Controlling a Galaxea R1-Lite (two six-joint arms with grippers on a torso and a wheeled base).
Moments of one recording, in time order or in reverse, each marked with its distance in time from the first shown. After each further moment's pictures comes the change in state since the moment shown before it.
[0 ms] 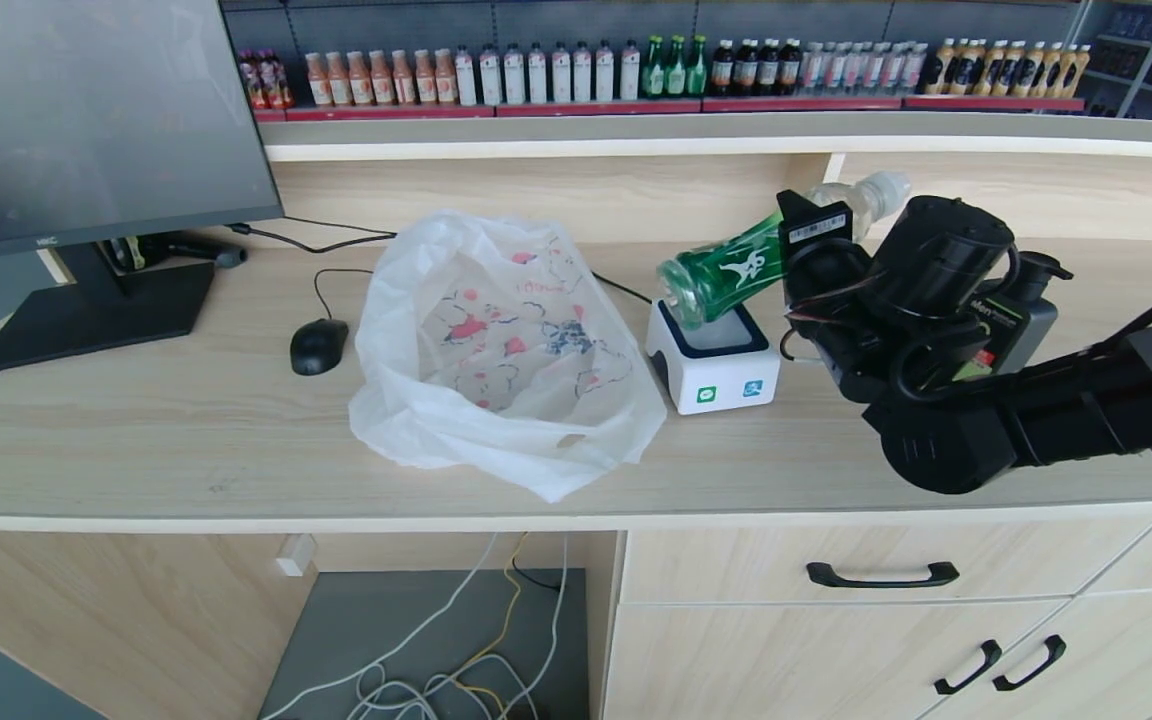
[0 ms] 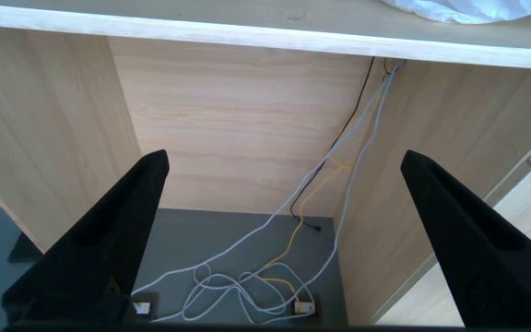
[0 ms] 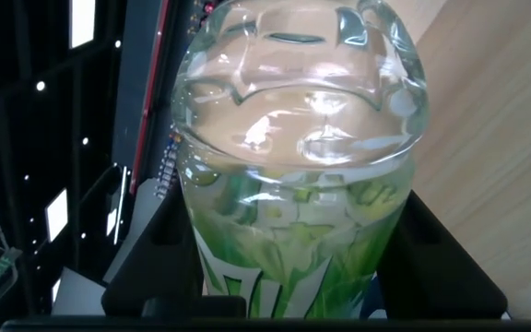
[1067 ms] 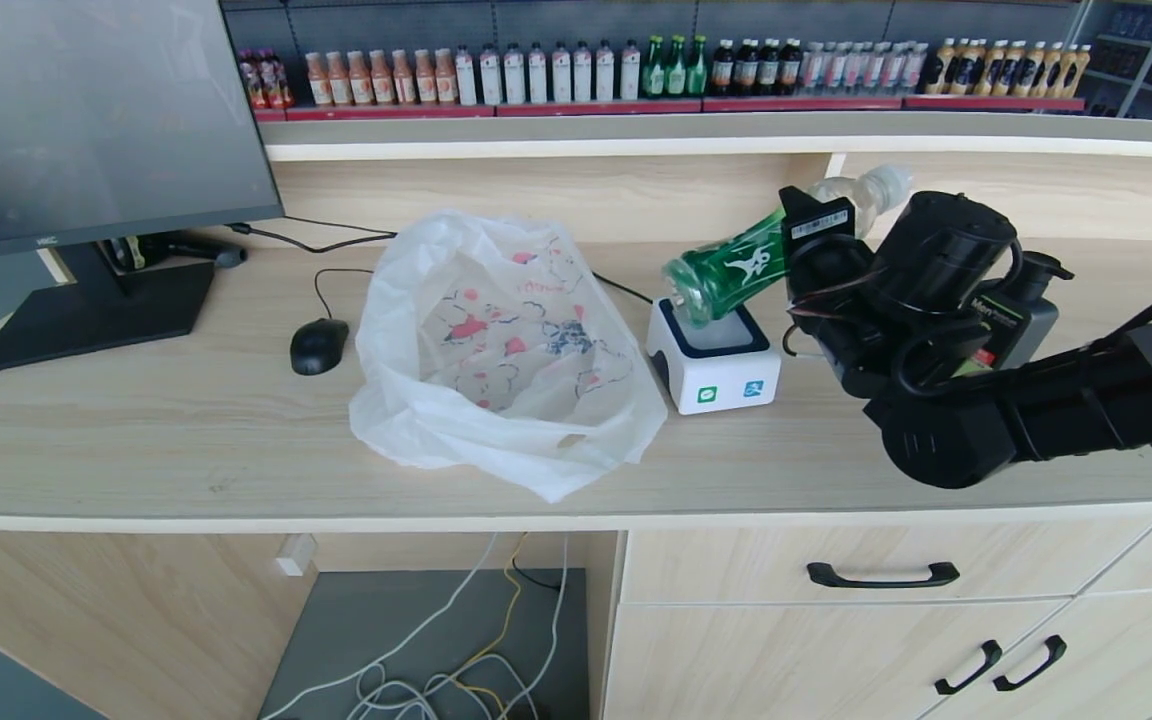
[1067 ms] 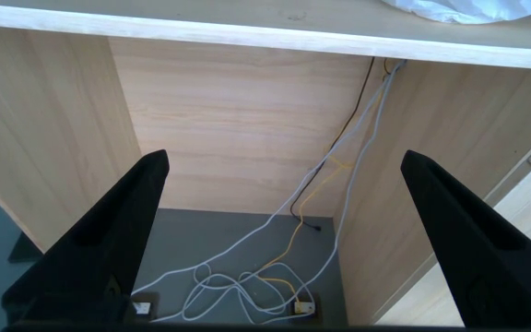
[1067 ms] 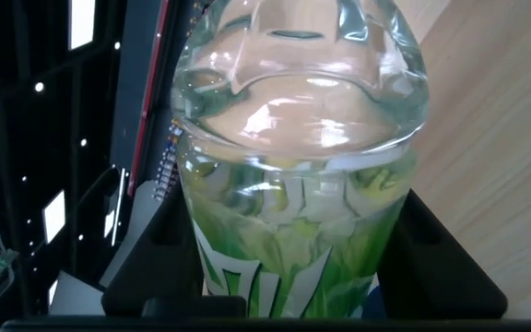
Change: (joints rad) left arm 0.000 0.000 0.000 0.000 0.000 0.000; right arm -0.007 -0.002 -0.014 0.002 0.001 -0.012
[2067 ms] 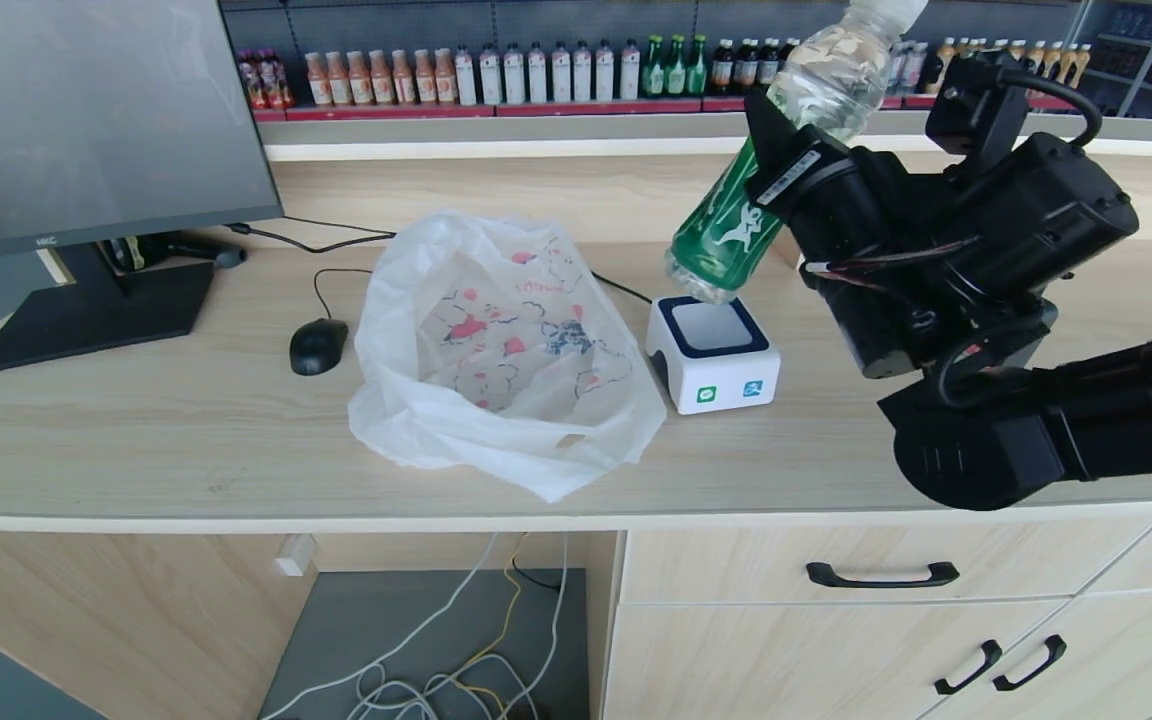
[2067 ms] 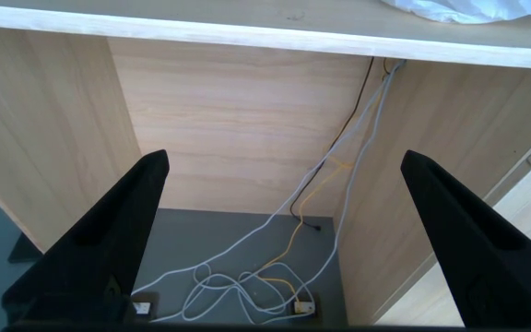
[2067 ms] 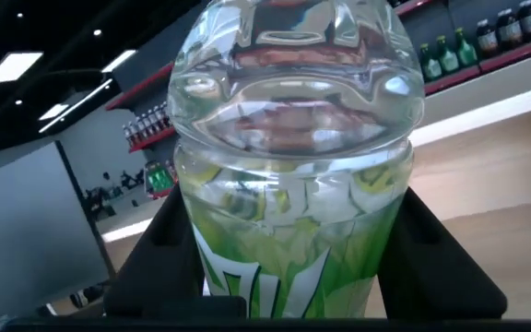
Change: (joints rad) left arm 0.000 0.000 0.000 0.000 0.000 0.000; right arm 0.123 -0.089 0.042 -0.270 0.139 -0.826
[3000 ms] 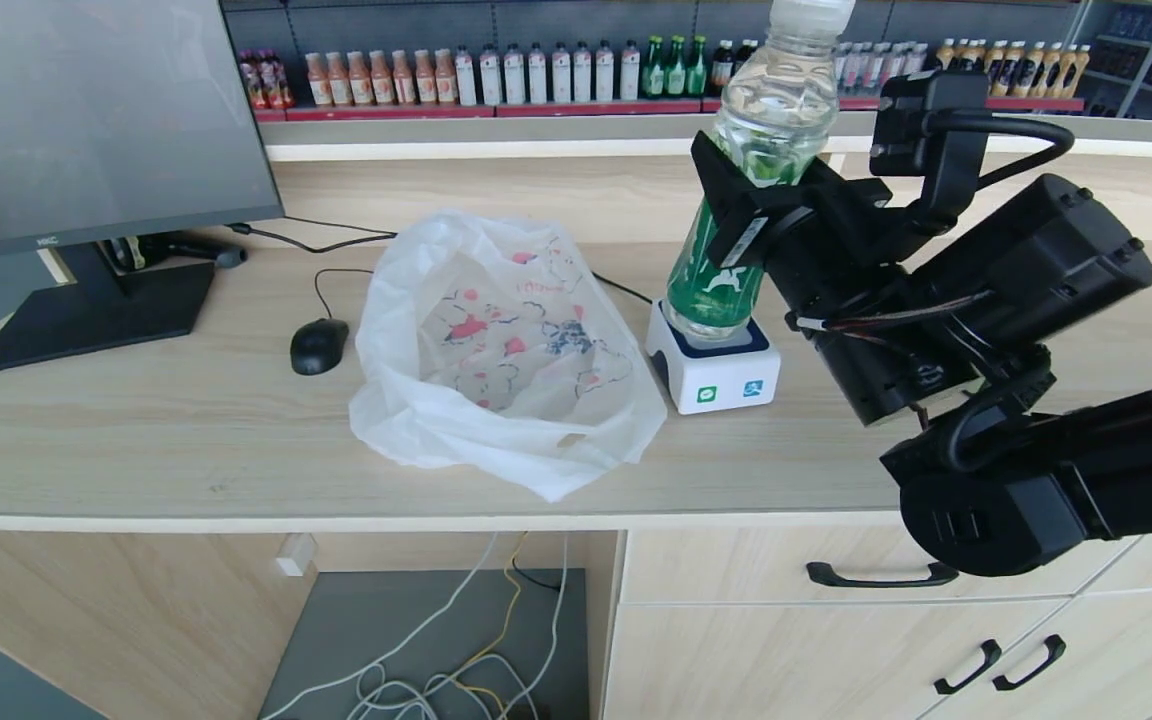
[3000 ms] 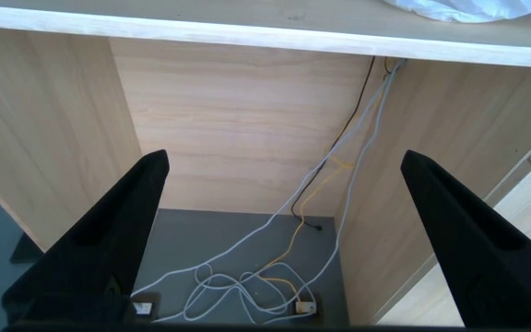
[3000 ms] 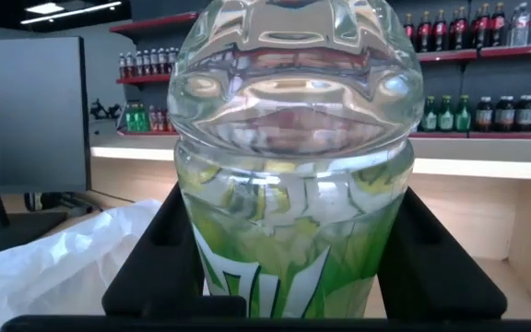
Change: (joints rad) left arm 0.000 0.000 0.000 0.000 0.000 0.005; right arm 0.071 -0.032 0.124 -0.069 0.086 -0.355
